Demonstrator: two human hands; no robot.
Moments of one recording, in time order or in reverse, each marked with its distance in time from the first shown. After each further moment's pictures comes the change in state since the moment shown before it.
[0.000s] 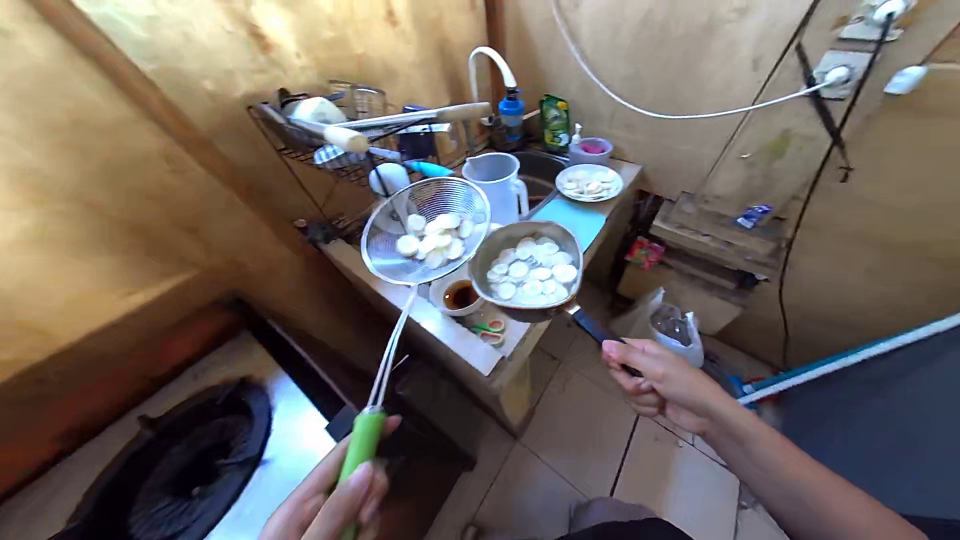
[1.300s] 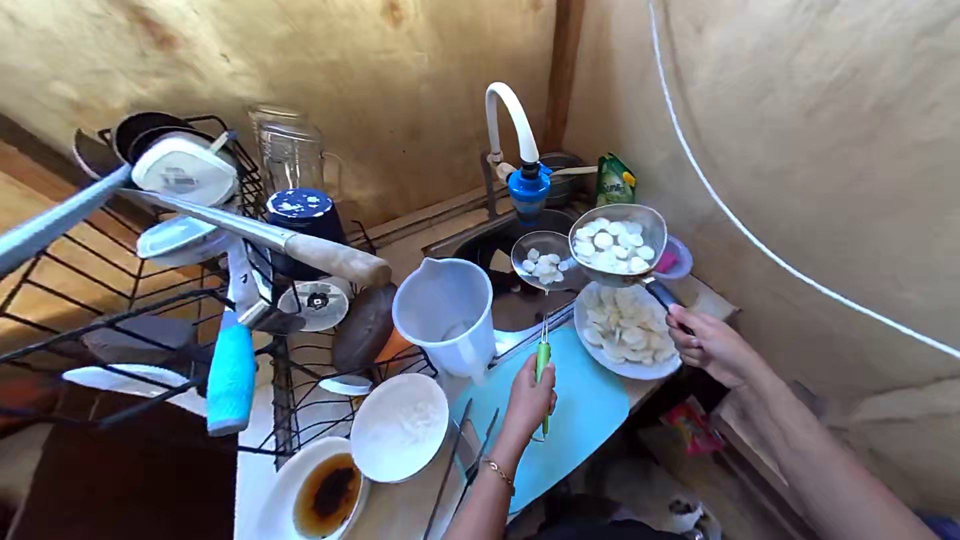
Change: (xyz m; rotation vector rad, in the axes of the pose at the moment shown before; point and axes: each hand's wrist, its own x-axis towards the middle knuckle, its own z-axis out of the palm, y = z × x) left_hand 0.609 -0.088 0.243 -0.084 0.226 -0.293; right_hand 0.416 -0.249 -0.378 -0.215 0.115 -0.015
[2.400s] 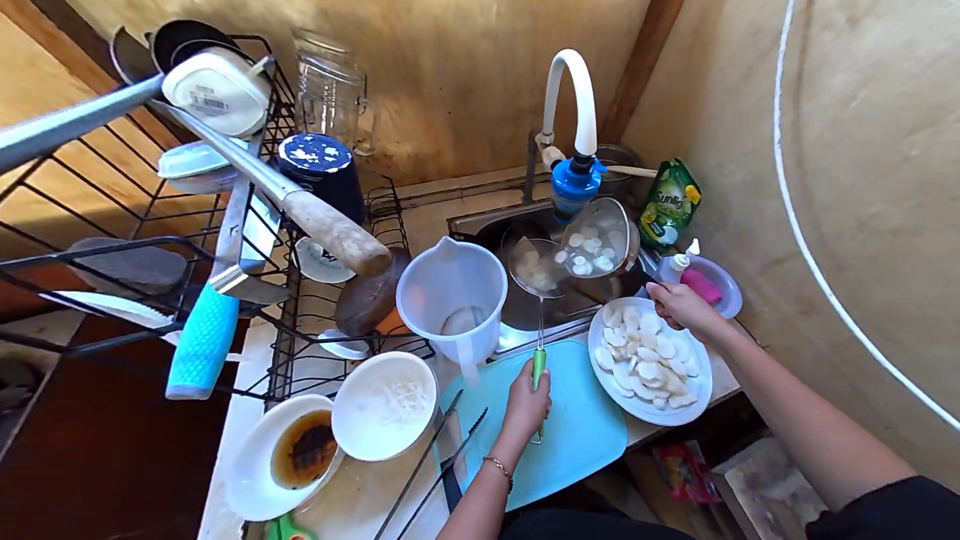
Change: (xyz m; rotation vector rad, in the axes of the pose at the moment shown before) left_hand 0.042 -0.036 0.013 -0.004 0.211 -0.107; right_hand 0.158 -0.030 0.006 -0.651 -0.113 0.050
